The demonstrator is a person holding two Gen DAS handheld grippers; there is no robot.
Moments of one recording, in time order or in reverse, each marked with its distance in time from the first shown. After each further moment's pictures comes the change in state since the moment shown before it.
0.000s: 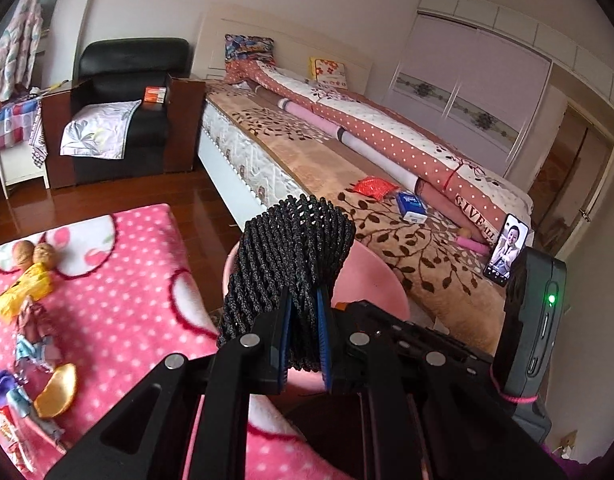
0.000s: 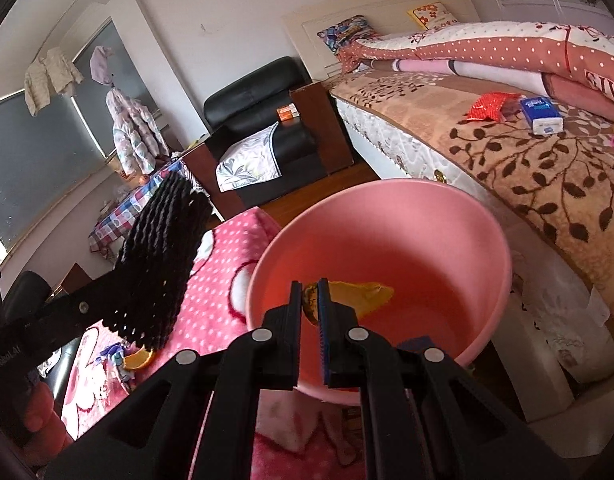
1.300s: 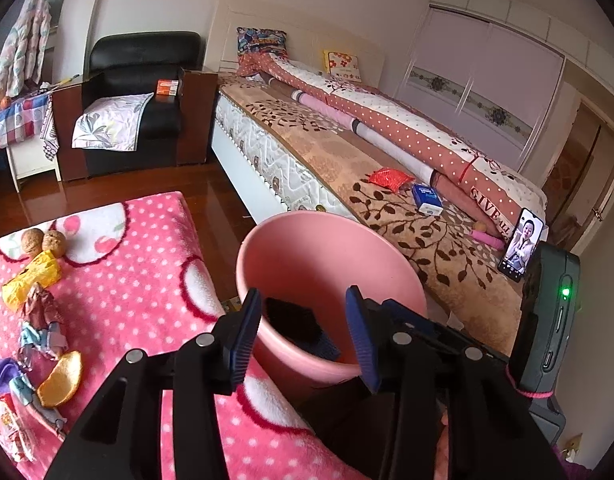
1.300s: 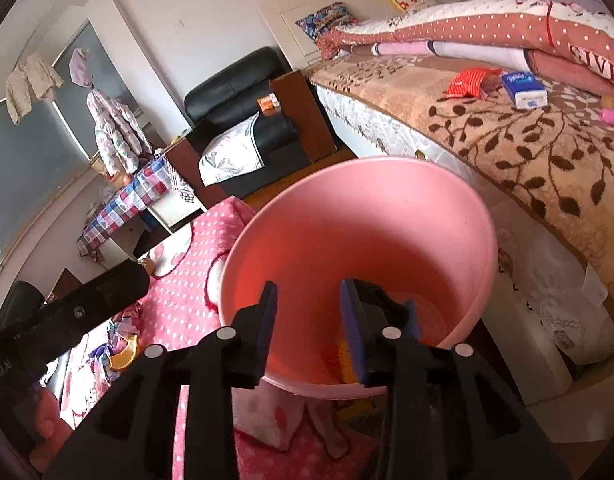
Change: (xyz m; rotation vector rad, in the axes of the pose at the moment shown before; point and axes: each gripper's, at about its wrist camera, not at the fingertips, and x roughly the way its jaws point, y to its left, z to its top) left arm 0.001 0.004 -0.008 -0.015 0.019 0.056; right arm -0.001 -0.007 -0.011 0.040 0.025 -0.042
